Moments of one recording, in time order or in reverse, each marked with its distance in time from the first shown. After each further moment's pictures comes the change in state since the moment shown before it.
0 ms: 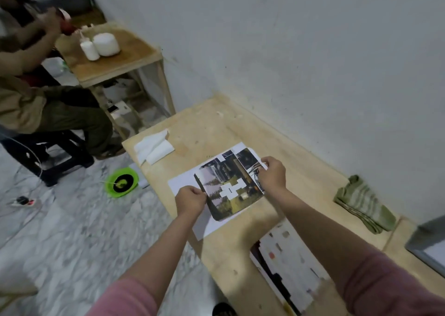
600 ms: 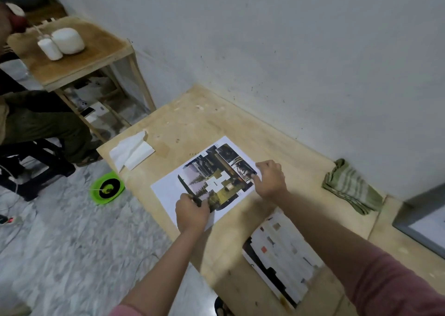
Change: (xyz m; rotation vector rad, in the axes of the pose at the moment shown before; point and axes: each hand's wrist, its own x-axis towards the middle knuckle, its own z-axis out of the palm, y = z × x) left_hand -0.019 -0.012 0.037 0.199 0.035 0.136; right_hand 0.003 0.060 -0.009 -0.393 -0.107 -0.201
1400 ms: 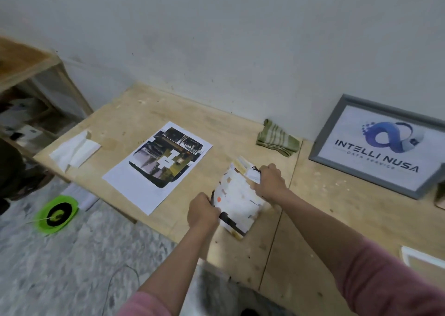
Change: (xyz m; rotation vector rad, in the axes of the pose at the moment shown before) left_hand -0.138 0.001 0.057 0.289 -0.394 0.230; right_hand -0.162 0.092 -0.051 -0.155 -0.070 0.385
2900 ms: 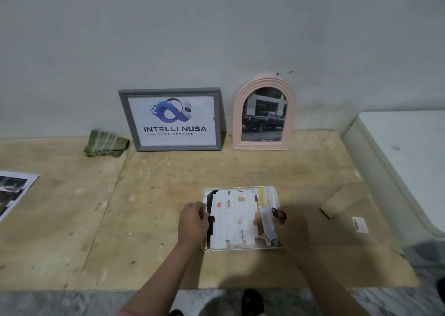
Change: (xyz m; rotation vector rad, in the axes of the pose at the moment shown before) left_hand -0.269 0.177 0.283 0.014 -0.161 0.644; right_hand -0.318 0.459 -0.025 0.581 0.611 0.481
